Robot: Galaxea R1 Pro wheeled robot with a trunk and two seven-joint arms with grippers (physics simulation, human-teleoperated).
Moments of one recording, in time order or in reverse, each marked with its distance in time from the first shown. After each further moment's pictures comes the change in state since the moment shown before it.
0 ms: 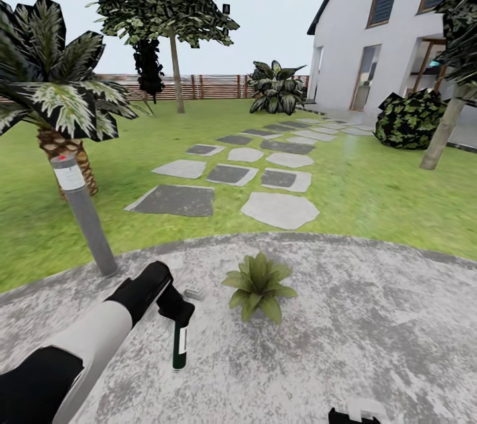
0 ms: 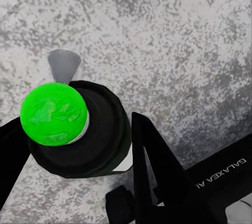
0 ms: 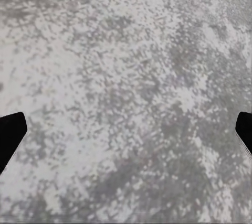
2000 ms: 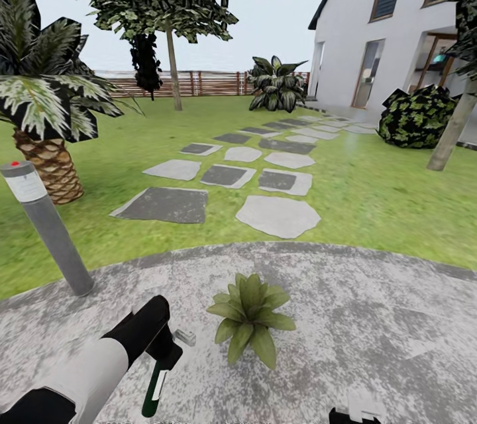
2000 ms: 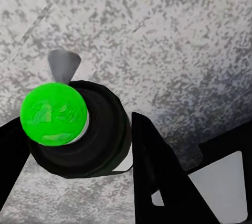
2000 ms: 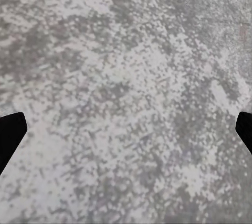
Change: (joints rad) left arm 0.161 -0.005 0.003 -0.017 -0.252 -0.012 0.003; right arm 0.002 -0.001 0.000 -0.002 -0.005 0.000 -0.001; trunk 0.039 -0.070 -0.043
